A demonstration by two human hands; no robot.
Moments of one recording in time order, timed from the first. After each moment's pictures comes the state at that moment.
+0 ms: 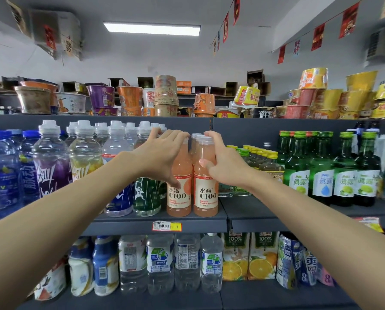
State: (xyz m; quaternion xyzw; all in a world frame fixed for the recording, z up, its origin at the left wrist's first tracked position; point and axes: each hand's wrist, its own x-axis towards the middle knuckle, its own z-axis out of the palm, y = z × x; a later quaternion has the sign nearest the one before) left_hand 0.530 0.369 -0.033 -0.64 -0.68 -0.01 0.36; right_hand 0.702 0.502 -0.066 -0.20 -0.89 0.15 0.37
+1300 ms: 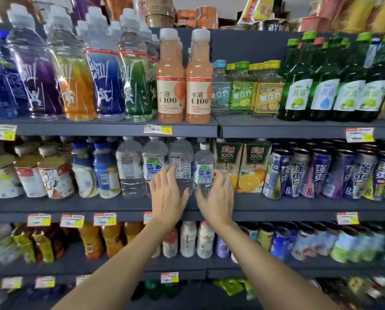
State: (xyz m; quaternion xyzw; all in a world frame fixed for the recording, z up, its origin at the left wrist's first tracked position) left_hand 0.615 0.361 -0.390 -0.47 -0.76 -0.36 0.27; right_hand 0.730 0.446 -0.399 -0.37 -0.79 0.10 0.48
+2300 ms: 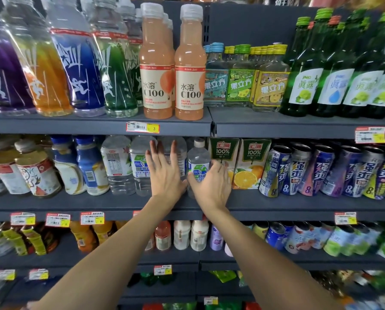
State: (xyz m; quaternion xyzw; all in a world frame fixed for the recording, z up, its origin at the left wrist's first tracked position) left_hand 0.590 0.430 -0.378 -0.43 -0.83 -0.20 0.31; right_hand 0.710 0.476 -0.370 -0.48 -0.76 0.09 0.43
